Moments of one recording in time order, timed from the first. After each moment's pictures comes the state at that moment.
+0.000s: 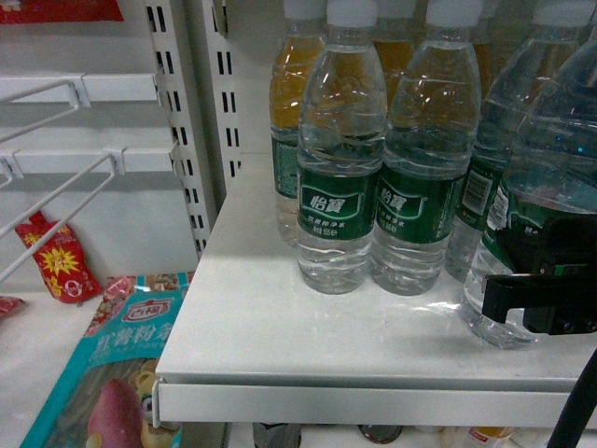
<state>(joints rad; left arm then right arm) 0.00 0.01 0.01 0.00 0.00 0.00 0.37 1.55 0.41 0.82 0.19 0.18</state>
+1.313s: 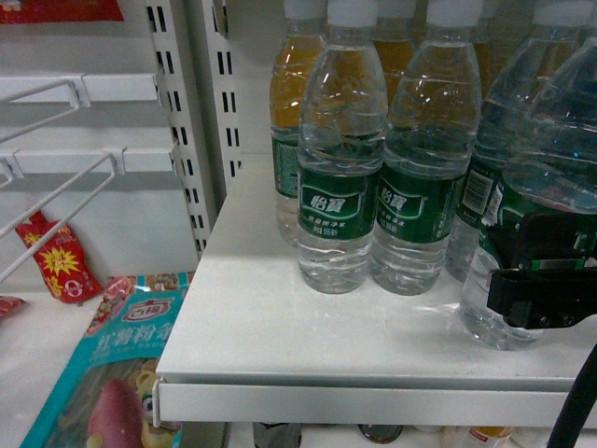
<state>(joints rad) 0.00 0.01 0.01 0.00 0.00 0.00 0.35 1.56 0.41 0.84 0.18 0.17</state>
